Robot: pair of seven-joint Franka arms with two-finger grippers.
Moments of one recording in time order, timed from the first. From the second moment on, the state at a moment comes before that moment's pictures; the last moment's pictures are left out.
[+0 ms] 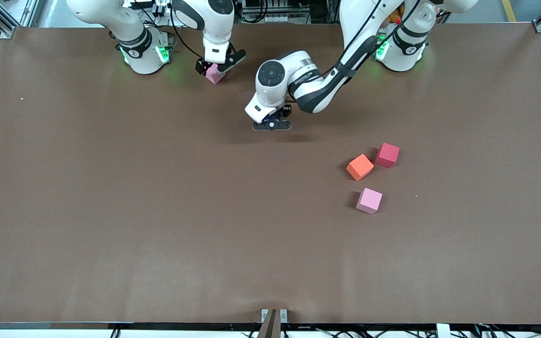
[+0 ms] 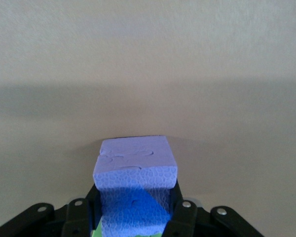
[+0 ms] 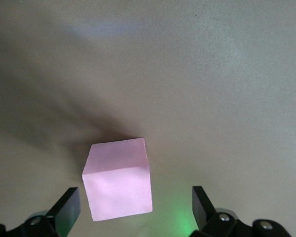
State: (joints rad) left arm -0.57 0.59 -0.47 -1.93 0.13 2.40 -1.07; right arm 0.94 -0.13 0.26 -2.70 0.07 2.28 0.36
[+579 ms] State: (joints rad) left arm -0.57 0.54 -0.50 -2.01 0.16 2.43 -1.07; right arm 0.92 -0.13 0.25 -2.70 0.07 2.27 0.37
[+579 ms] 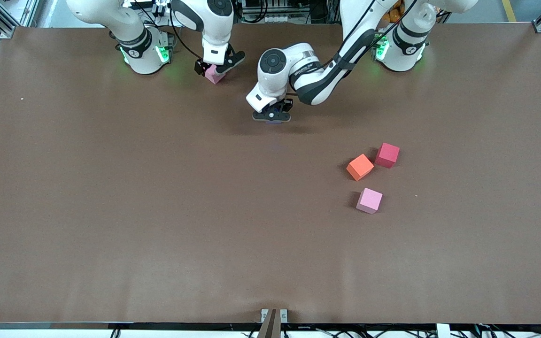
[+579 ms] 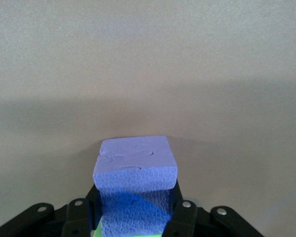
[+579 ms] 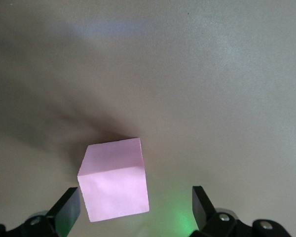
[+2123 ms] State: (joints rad) left arm -0.09 0.33 -0.43 -1.92 0.16 2.18 -1.08; right arm 0.41 -0.25 0.03 -2.42 0.02 2.22 0.32
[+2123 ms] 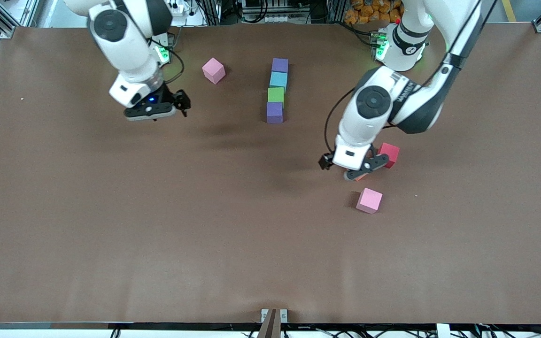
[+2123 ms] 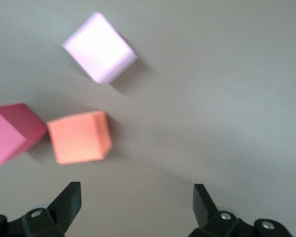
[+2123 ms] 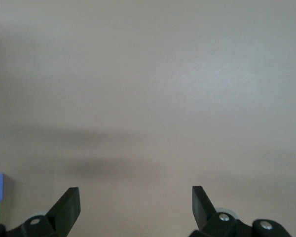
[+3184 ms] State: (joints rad) left arm -0.06 0.41 -0.31 -2.06 0.16 2.28 -0.96; right arm 0.37 -0.07 -0.16 -1.95 -0.05 1.99 0.28
